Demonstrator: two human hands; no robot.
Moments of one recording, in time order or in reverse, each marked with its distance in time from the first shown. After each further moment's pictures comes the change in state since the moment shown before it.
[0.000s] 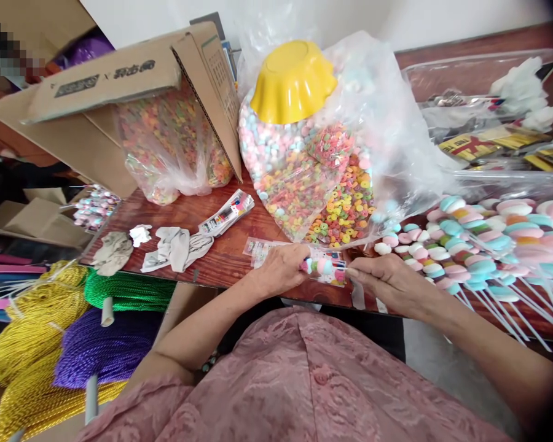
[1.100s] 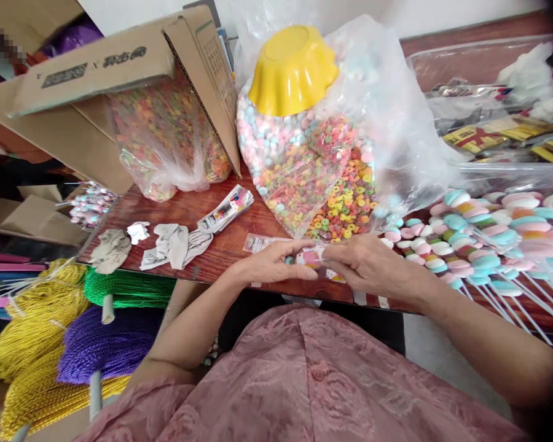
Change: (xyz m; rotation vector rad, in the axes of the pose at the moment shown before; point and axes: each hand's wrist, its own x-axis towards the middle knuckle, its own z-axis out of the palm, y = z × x) left_hand -0.001 0.002 -0.039 -0.983 -0.294 -0.287; right_hand 0.041 -0.025 0.003 -0.386 -0.021 -0.343
